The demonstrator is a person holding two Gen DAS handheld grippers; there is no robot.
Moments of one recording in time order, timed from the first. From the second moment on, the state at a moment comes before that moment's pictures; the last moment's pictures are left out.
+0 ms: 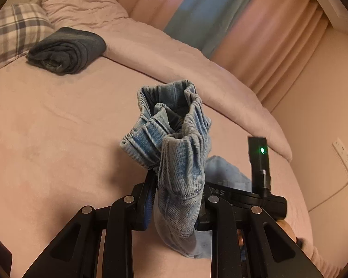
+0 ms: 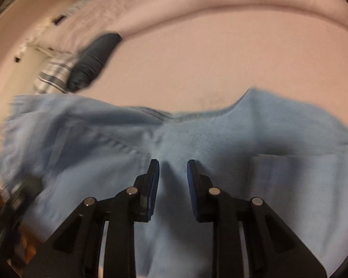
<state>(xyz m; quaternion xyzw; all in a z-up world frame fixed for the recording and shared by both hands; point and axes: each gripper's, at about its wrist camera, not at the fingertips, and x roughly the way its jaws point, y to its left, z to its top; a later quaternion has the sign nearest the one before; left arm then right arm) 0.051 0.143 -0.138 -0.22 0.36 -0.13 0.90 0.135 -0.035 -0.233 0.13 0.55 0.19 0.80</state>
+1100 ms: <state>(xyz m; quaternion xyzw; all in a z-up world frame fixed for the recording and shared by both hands) 0.031 0.056 -0.105 -0.07 0.35 -0.19 0.92 0.024 -0.089 -0.204 0.20 0.54 0.25 0.78</state>
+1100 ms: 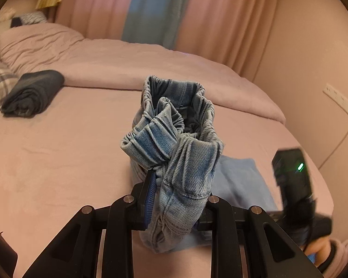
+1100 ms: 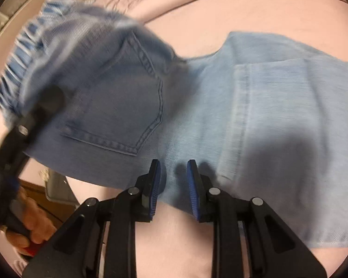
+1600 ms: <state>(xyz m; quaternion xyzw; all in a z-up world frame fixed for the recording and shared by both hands) 0.038 0.000 -0.120 0.00 0.38 -0.23 0.90 0.003 -0.162 -0.182 0.46 0.42 0.30 0.72</state>
